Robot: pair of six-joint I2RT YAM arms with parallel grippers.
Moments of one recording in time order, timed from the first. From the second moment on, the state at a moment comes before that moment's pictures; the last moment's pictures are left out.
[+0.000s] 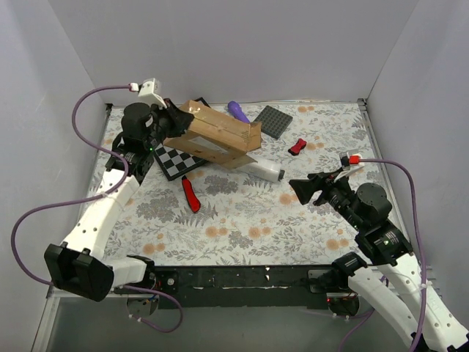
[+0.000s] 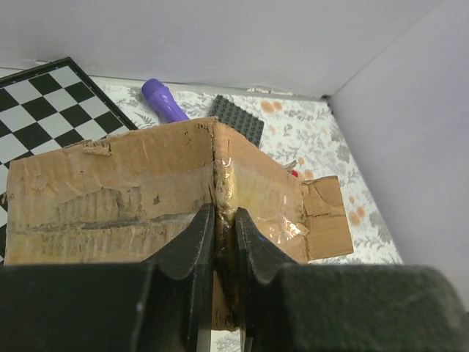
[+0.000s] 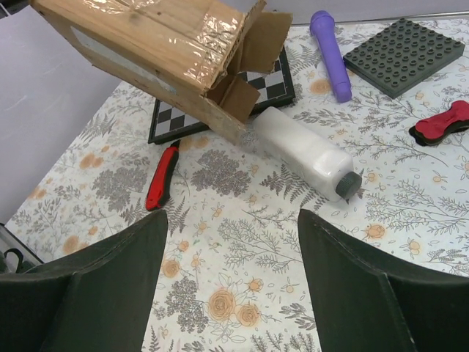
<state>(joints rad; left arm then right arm) -0.30 1.25 1.25 -0.15 0.15 -0.46 0.52 0.48 0.67 -0.28 -0.09 0.39</state>
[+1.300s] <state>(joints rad) -0.10 1.06 0.46 0.87 0.67 -1.33 0.52 0.38 0.57 -0.38 -0.05 0.40</state>
